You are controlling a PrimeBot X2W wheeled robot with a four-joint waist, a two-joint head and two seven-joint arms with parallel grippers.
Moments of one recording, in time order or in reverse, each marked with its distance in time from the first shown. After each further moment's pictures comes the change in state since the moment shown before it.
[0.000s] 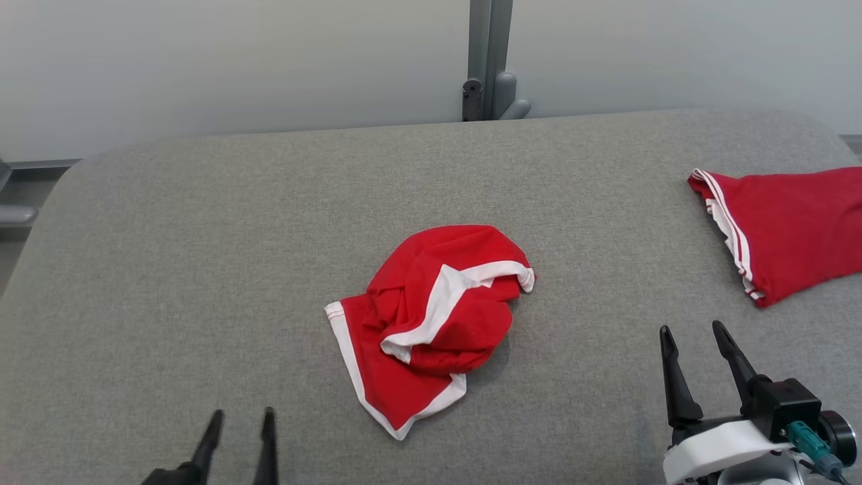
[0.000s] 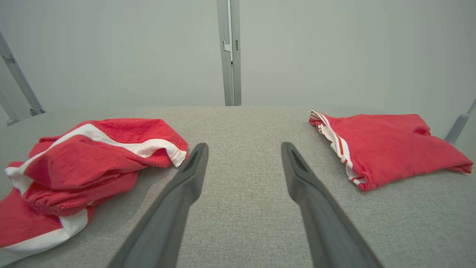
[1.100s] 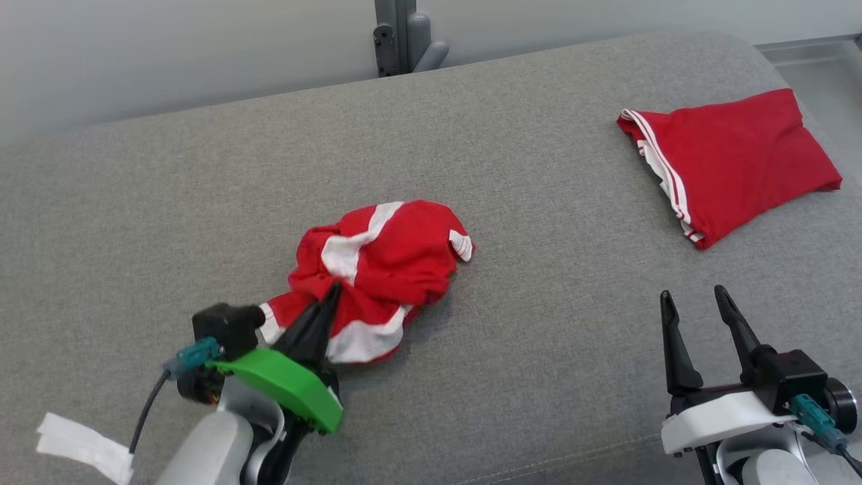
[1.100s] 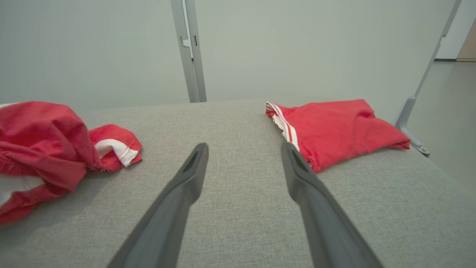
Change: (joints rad) left arm -0.410 0.104 -0.394 0.122 -0.415 -0.020 0.173; right arm -0.067 0.000 -0.005 -0.026 0.001 0.000 0.000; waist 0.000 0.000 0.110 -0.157
